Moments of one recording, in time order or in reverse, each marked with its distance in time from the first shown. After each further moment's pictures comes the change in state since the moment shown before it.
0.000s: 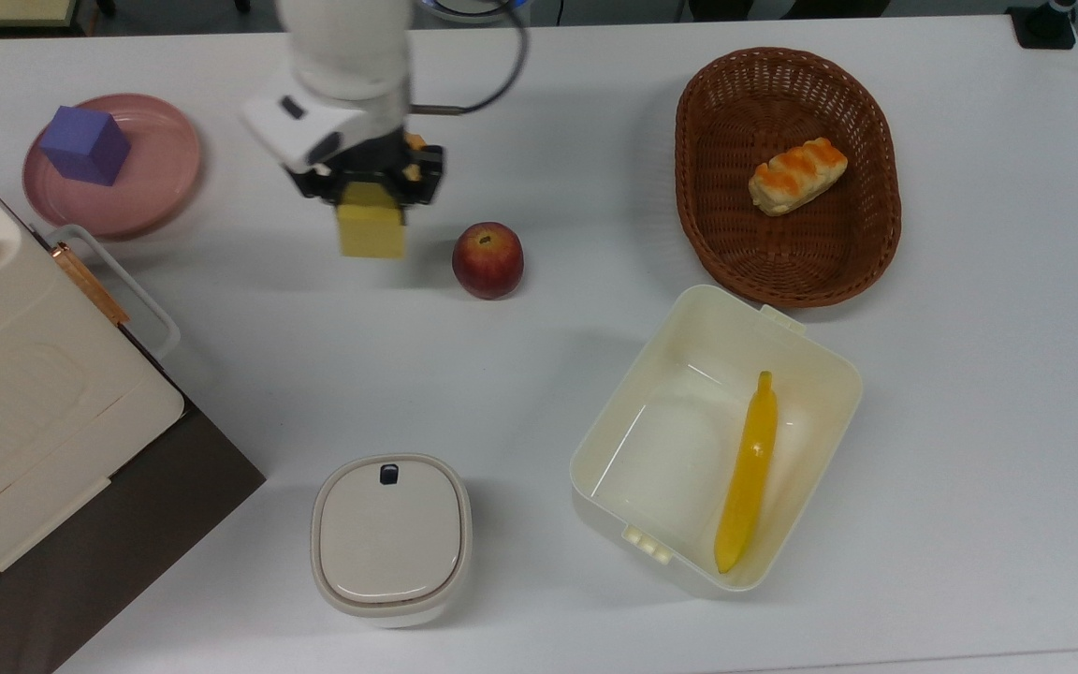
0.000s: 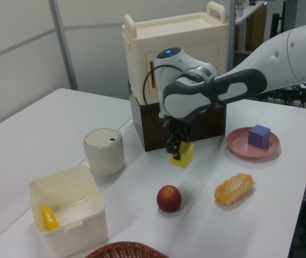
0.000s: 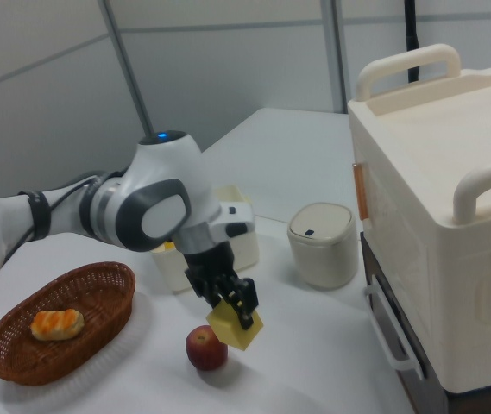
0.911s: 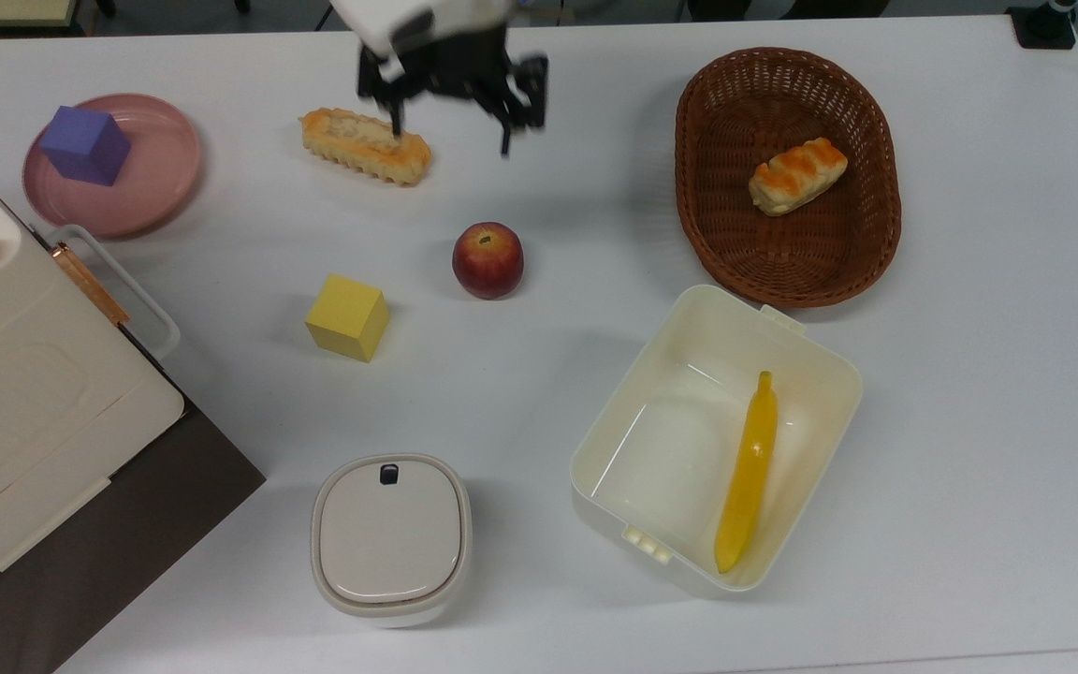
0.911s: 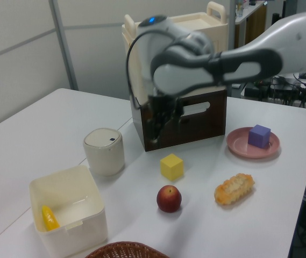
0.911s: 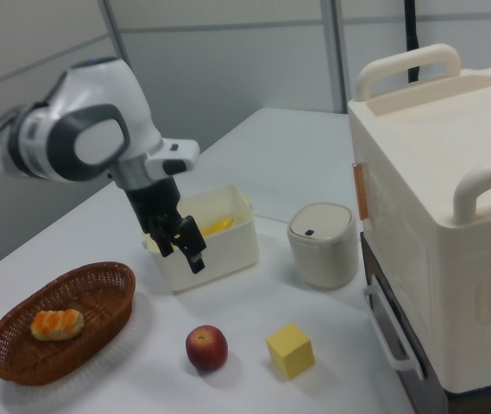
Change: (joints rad) arm 0.130 -0.092 -0.010 0.164 0.001 -0.241 0.232
